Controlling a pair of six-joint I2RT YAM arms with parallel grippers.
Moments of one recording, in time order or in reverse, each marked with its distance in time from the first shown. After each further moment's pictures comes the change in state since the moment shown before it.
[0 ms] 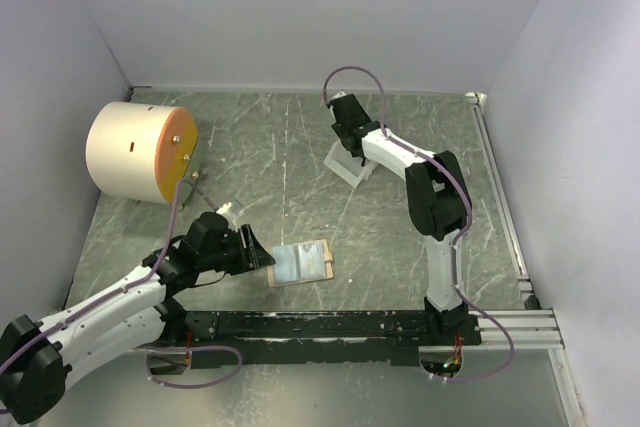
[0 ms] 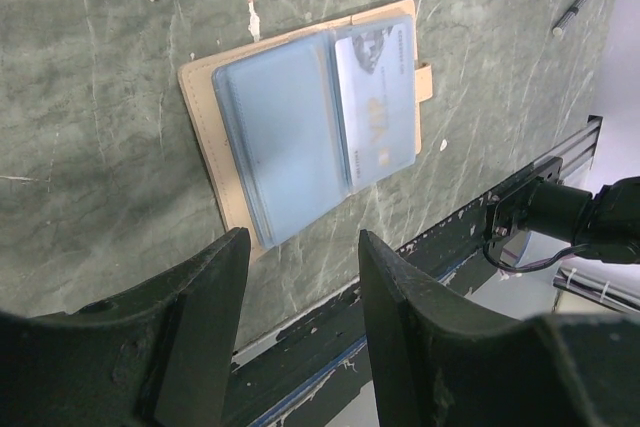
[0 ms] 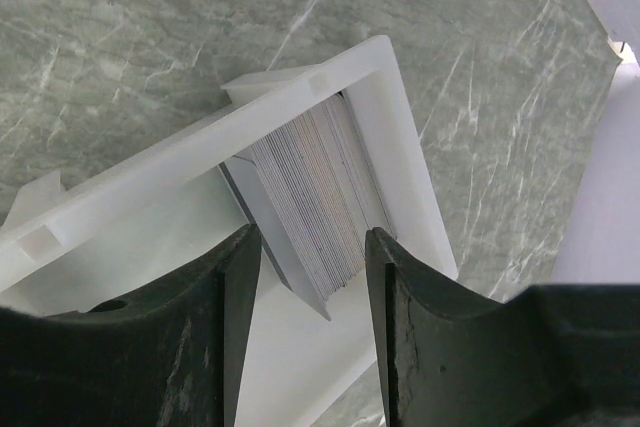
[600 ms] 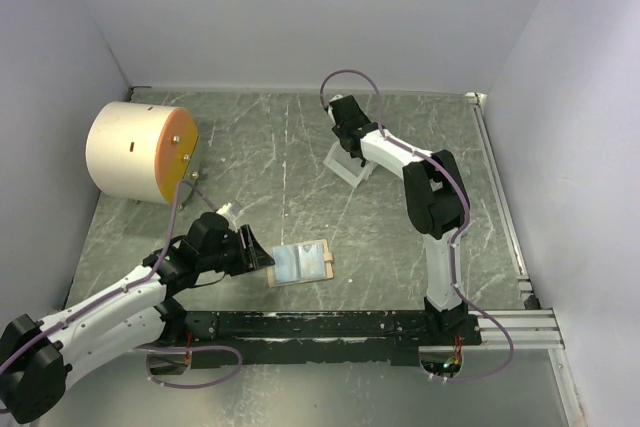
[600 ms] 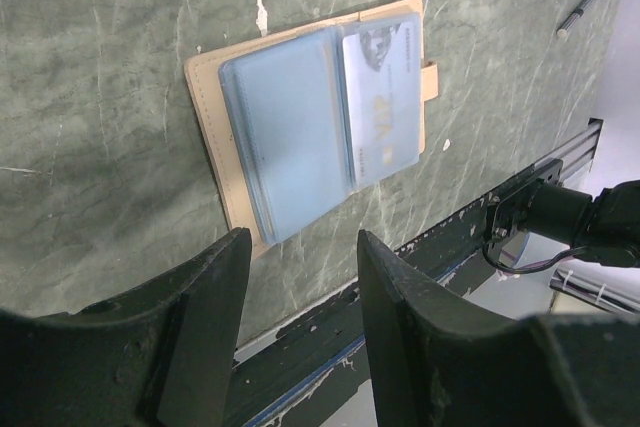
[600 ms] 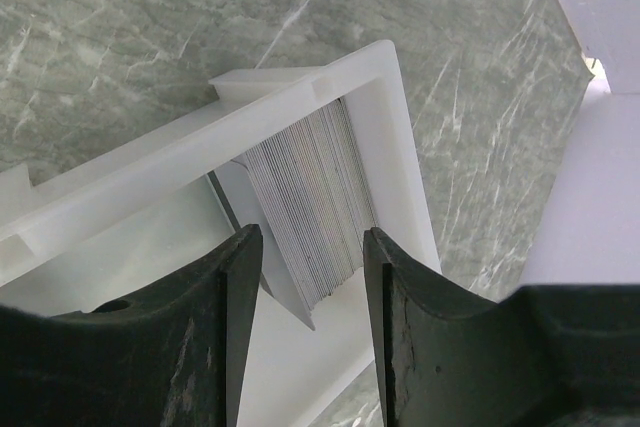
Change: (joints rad) left arm 0.000 0.002 -0.002 -0.009 0.000 -0.016; right arm 0.000 0.026 0.003 0.010 0.023 -0.095
